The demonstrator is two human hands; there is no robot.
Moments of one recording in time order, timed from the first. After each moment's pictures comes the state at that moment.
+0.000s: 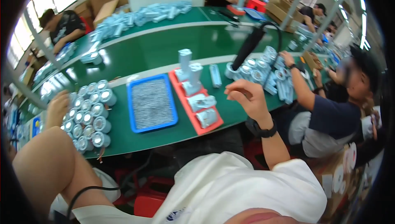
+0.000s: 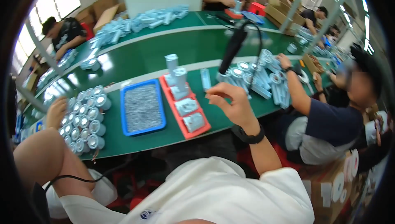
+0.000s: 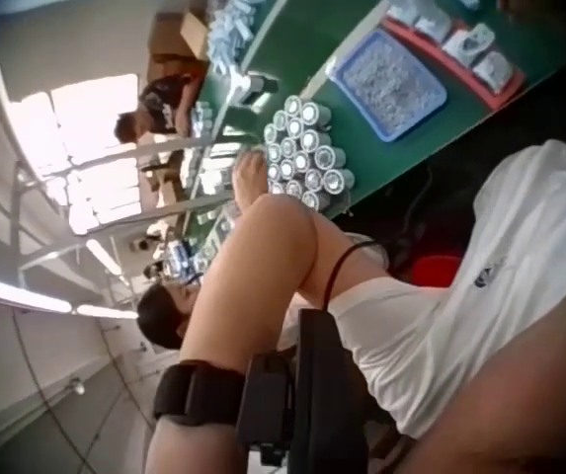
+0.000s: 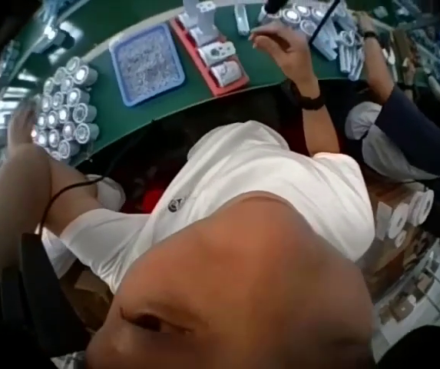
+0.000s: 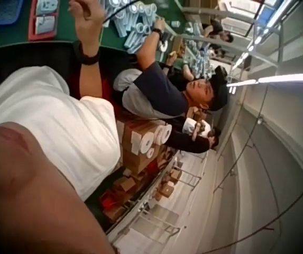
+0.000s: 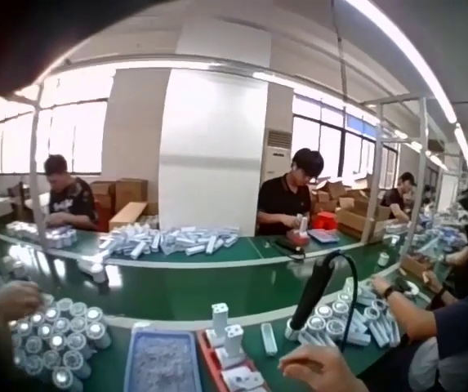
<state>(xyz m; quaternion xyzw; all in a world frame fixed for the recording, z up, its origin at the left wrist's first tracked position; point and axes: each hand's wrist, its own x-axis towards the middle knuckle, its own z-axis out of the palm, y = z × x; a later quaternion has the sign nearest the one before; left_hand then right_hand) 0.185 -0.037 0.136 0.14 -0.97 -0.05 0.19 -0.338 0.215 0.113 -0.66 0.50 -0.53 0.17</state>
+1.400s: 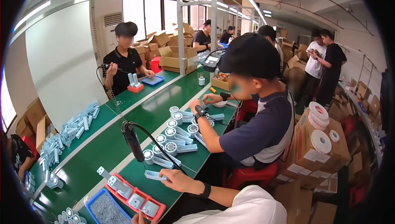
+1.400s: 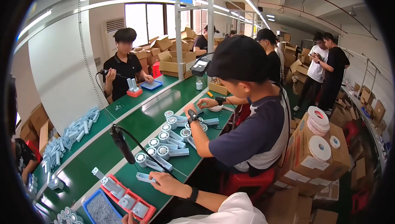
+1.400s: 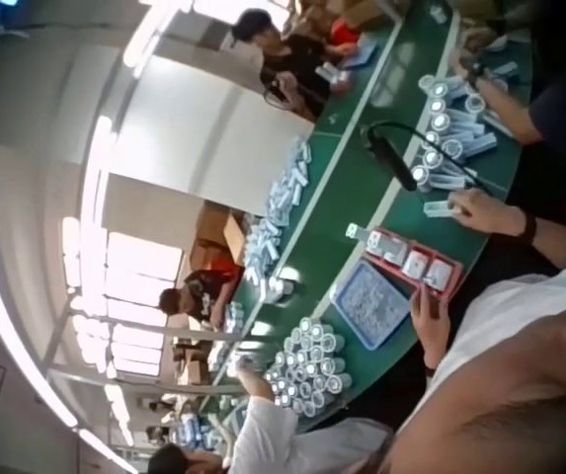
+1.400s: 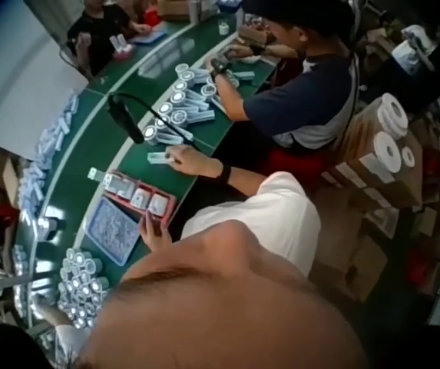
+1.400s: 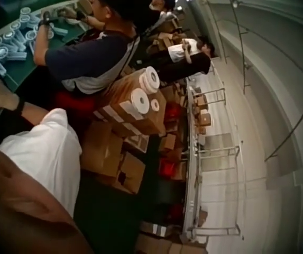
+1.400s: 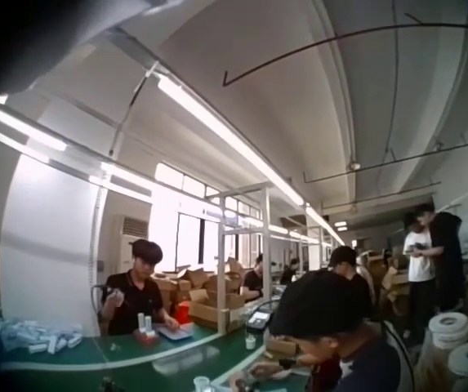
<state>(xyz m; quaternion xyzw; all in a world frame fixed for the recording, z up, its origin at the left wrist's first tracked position) -0.105 0.185 0.001 0.26 -0.84 -0.26 0.39 -0.391 0.247 0.028 -0.55 0.70 -0.43 0.13</state>
